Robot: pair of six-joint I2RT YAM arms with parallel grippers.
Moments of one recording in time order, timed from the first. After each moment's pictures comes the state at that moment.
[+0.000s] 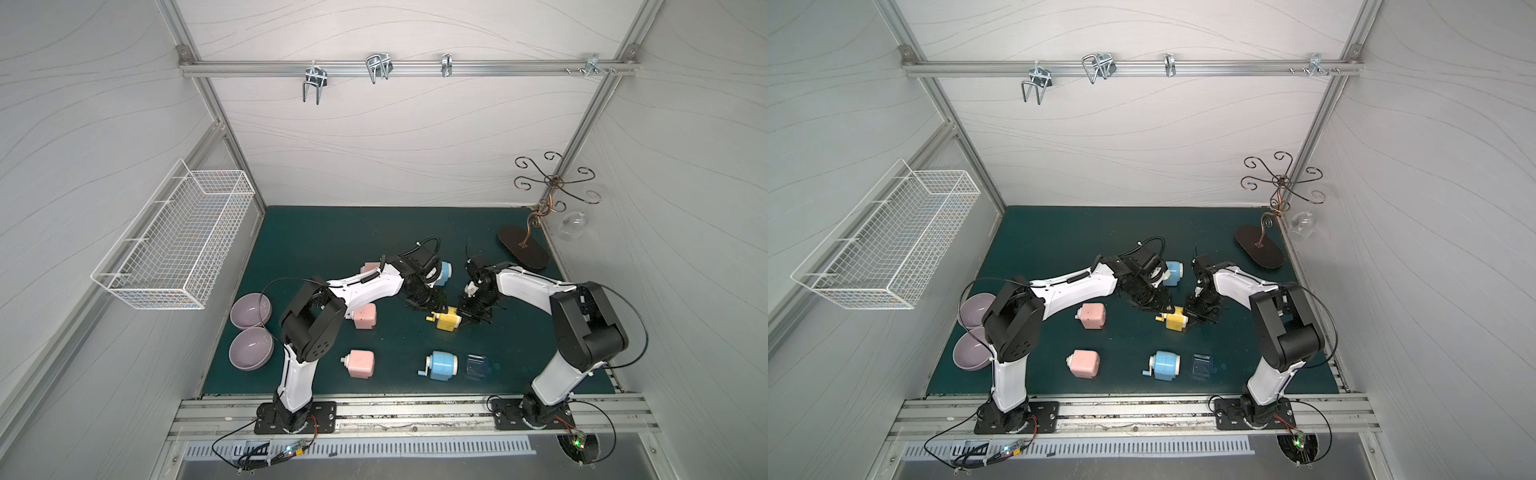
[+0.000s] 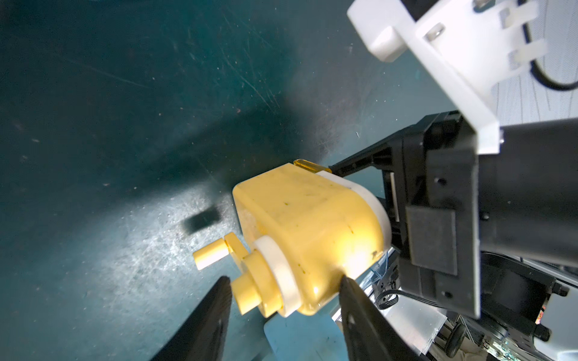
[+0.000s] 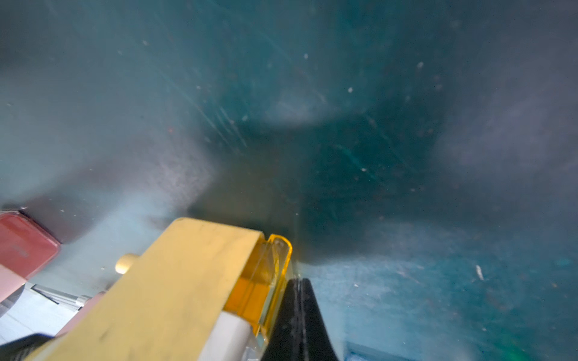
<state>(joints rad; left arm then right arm) -0.81 1.96 1.47 -0.67 0.46 -0.55 0.42 1.68 0.98 -0.82 -0.37 0.59</state>
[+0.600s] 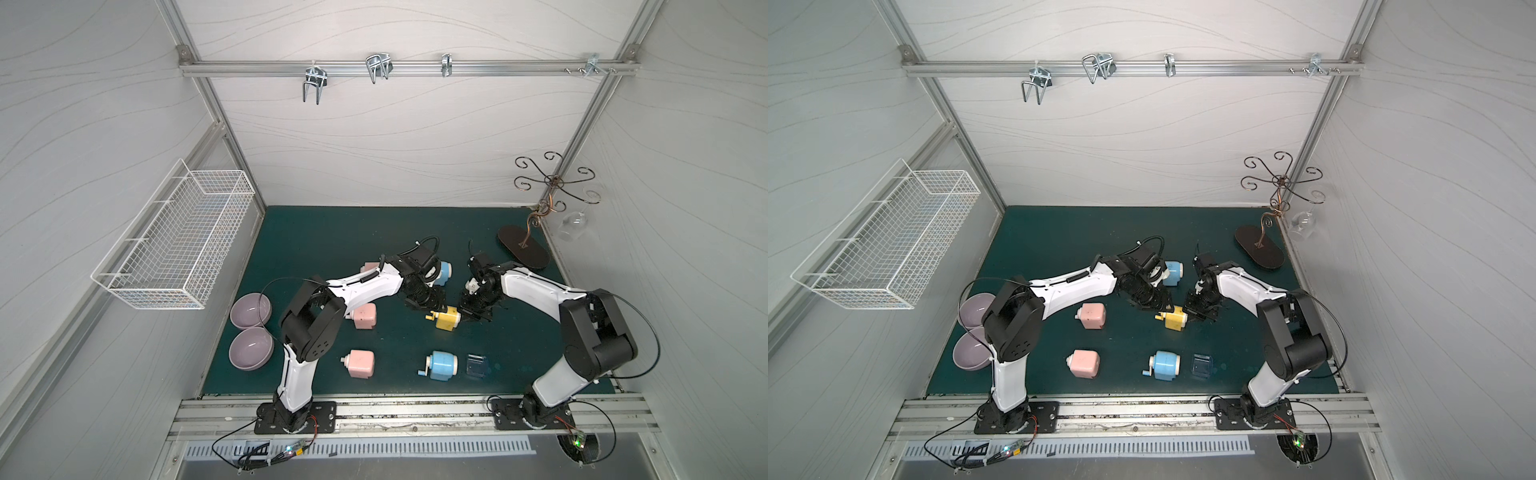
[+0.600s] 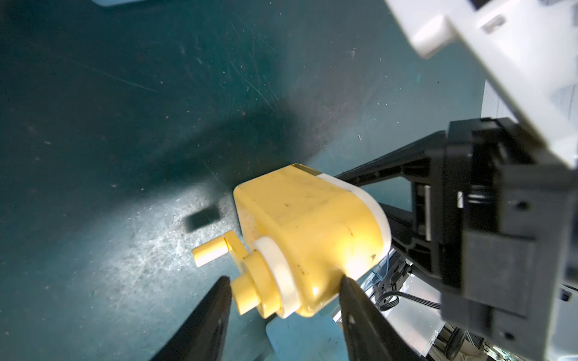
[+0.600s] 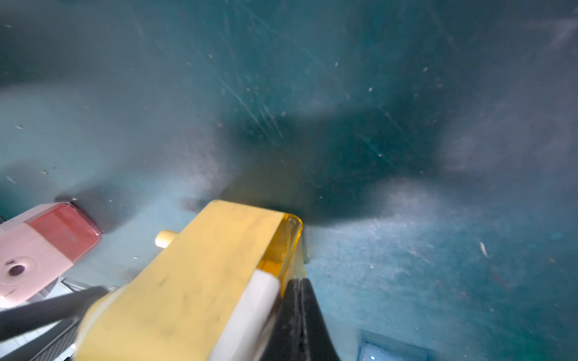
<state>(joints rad) -0.80 1.96 1.47 -0.67 0.45 -0.55 0.42 1.61 0.97 -0.82 -0.37 0.63</state>
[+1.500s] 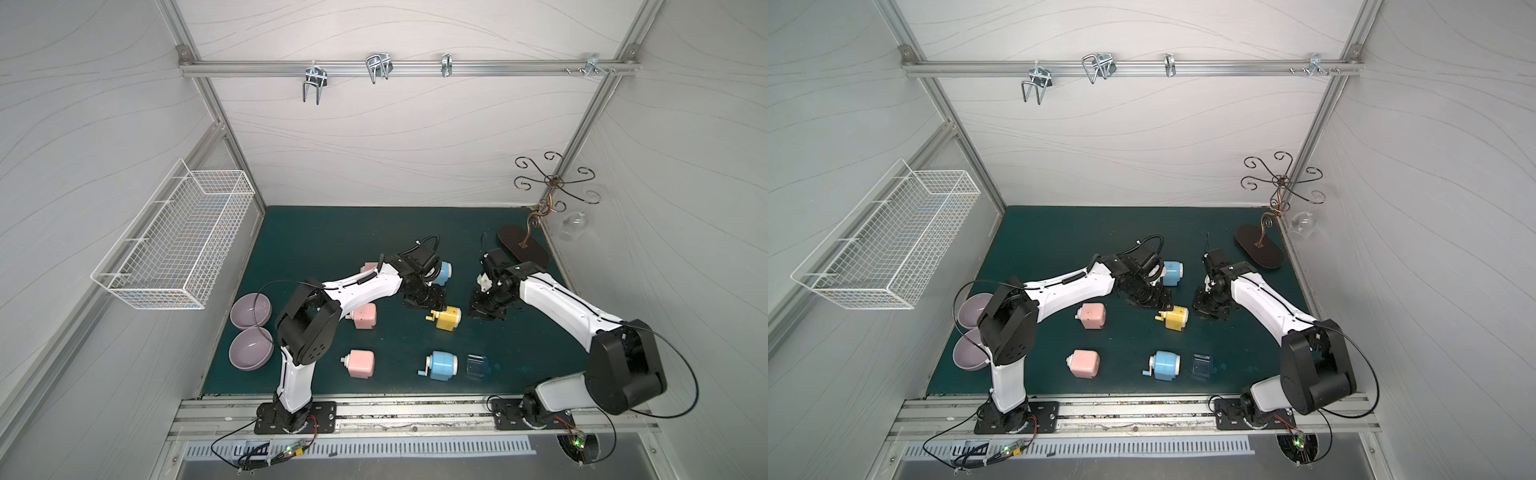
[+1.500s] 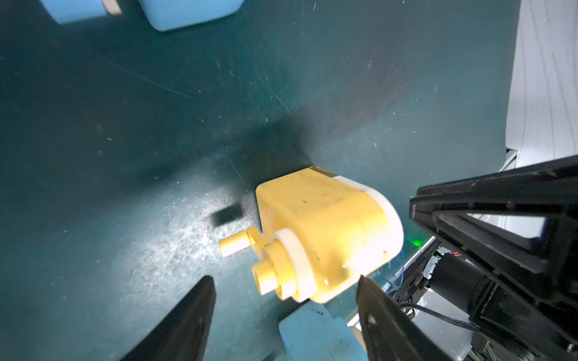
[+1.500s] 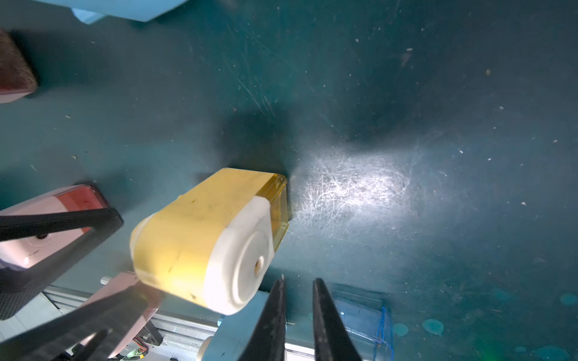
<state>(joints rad) -0.81 1.92 1.48 -0.71 0.34 -0.56 0.40 1.41 0.97 -0.94 -0.28 0.58</state>
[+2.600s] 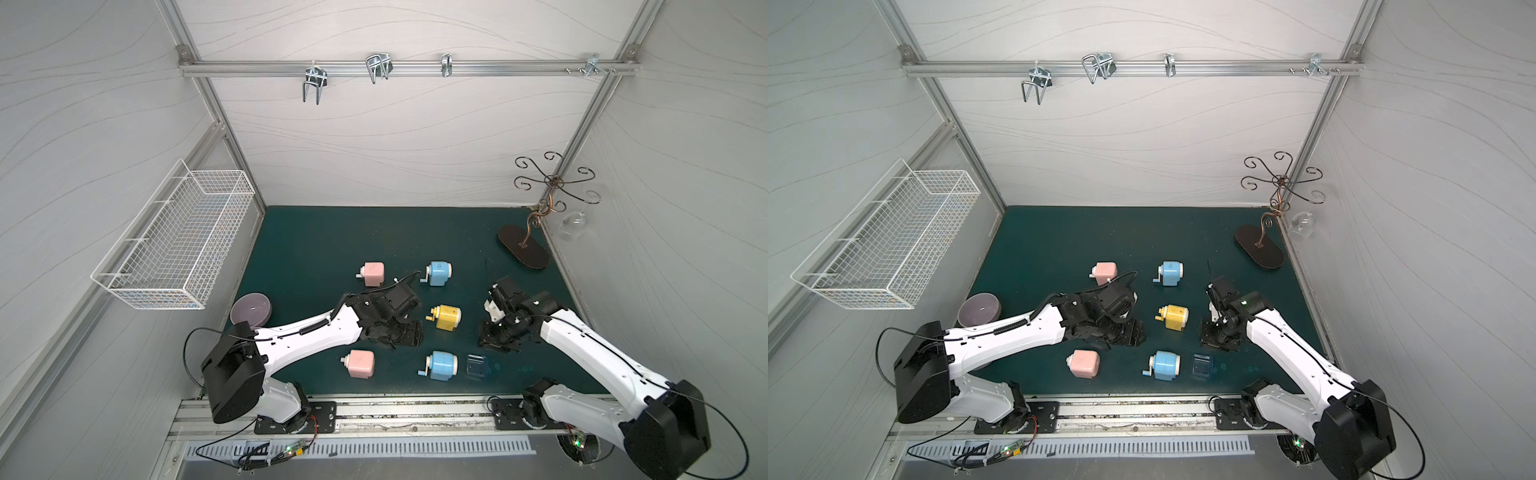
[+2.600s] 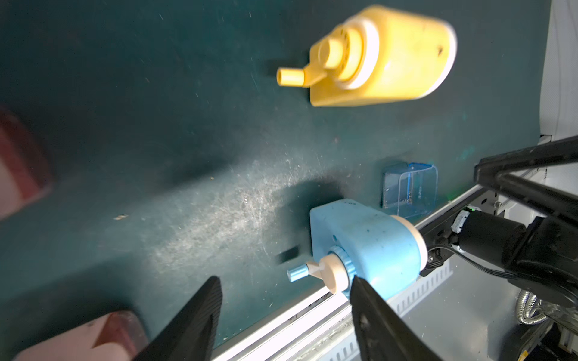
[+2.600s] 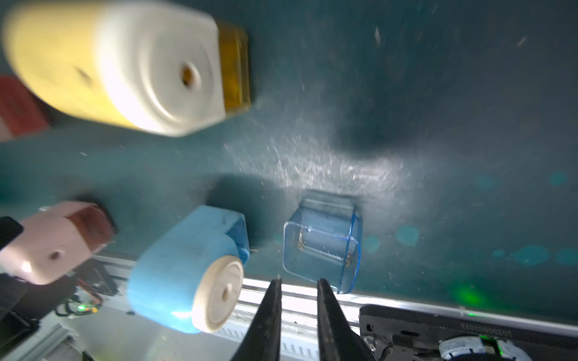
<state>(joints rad) -0.98 1.43 0.97 -0.64 0.13 -0.82 0.55 1.07 0.76 -1.08 -0.25 0.64</state>
